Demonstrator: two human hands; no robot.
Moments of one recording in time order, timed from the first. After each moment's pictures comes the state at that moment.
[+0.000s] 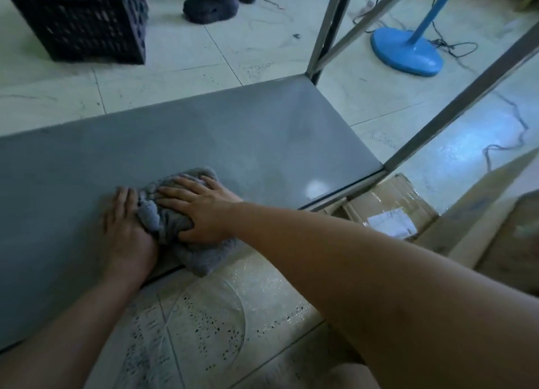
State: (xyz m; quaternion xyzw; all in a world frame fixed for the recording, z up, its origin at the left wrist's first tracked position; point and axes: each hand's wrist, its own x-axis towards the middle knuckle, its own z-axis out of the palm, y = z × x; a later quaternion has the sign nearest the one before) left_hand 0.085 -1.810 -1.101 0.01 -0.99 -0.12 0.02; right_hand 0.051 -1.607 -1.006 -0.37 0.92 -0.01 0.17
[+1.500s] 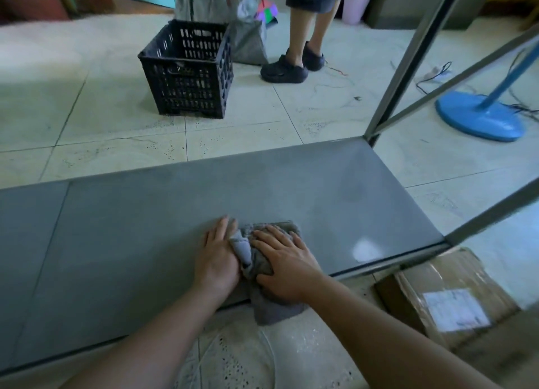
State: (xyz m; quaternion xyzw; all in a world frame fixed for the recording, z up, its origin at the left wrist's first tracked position) left_hand 0.082 -1.732 -1.021 0.05 -0.97 -0.22 -0.03; right_hand 0.076 -1.554 -0.999 -0.26 0.95 -0.12 0.14
